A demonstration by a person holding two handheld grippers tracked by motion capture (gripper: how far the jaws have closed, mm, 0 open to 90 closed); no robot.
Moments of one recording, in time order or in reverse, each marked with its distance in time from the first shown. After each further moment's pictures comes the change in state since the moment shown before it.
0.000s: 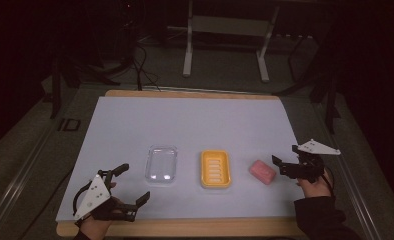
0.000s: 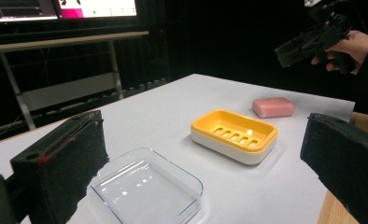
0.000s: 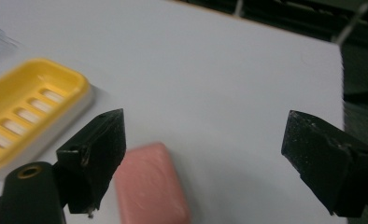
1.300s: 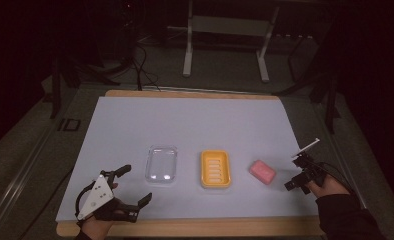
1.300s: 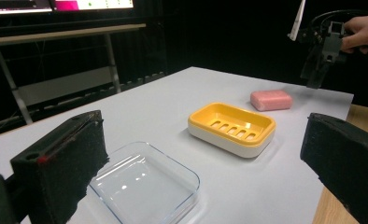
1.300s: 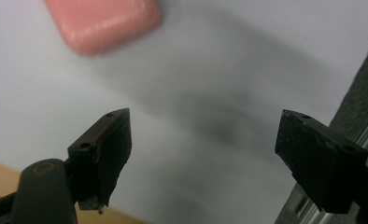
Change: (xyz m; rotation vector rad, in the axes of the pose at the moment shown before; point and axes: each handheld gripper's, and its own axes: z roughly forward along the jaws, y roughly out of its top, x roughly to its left) left arm -0.003 -0.001 0.004 0.027 -0.009 0.003; right arm -0.023 -0.011 0.017 0.849 0.036 0.049
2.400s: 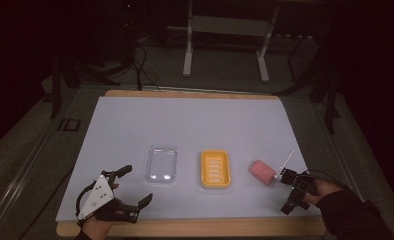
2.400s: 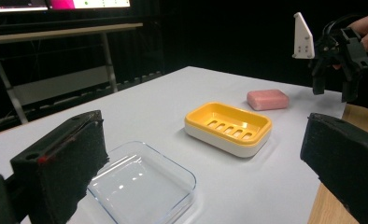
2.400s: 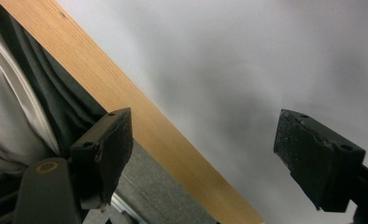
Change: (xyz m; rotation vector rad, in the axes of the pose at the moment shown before) left arm 0.000 0.000 0.001 -0.001 -0.014 -0.006; right arm 0.044 -0.005 0.009 0.247 0.179 -0.396
